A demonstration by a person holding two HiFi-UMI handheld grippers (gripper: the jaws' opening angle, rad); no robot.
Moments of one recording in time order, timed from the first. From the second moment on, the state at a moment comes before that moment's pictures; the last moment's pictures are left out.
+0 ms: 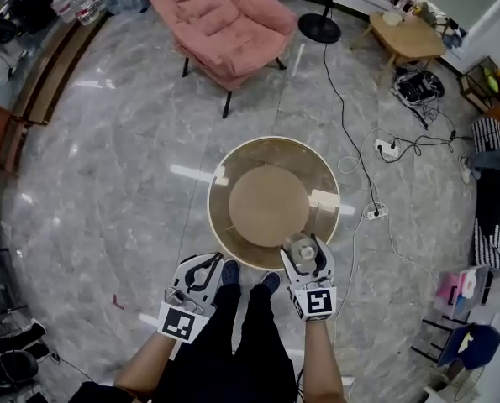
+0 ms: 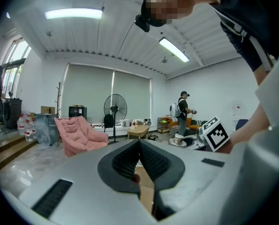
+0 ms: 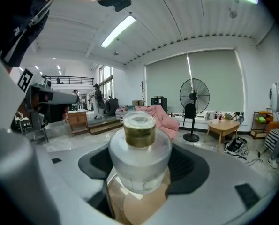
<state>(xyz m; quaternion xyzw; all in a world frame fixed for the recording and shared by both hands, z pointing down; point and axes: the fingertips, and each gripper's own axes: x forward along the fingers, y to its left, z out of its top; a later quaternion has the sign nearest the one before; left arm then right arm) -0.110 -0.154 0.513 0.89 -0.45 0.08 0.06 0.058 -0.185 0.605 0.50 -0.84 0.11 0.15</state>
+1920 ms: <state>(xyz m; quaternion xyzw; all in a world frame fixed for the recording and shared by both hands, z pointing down) -0.091 -0.158 0.763 0.88 -0.45 0.14 0.06 0.063 -0.296 1.028 0.49 -0.83 0.16 0.22</state>
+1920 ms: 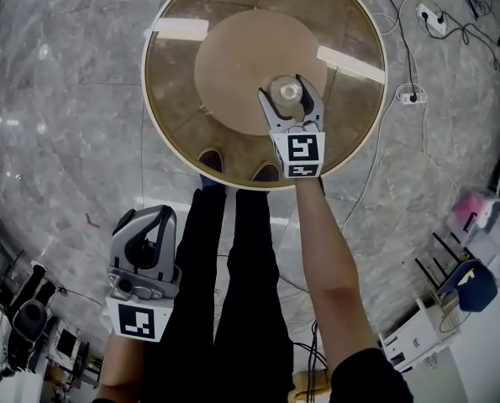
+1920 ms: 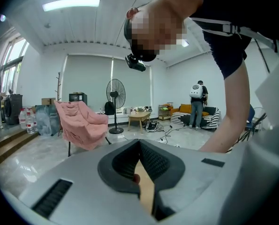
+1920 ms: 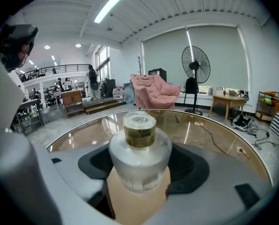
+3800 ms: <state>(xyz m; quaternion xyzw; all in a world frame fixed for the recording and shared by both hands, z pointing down) -0.056 -0.153 0.616 0.89 -0.45 0.09 0.08 0.120 -0.217 0.738 0.48 -0.86 0.11 0.16</state>
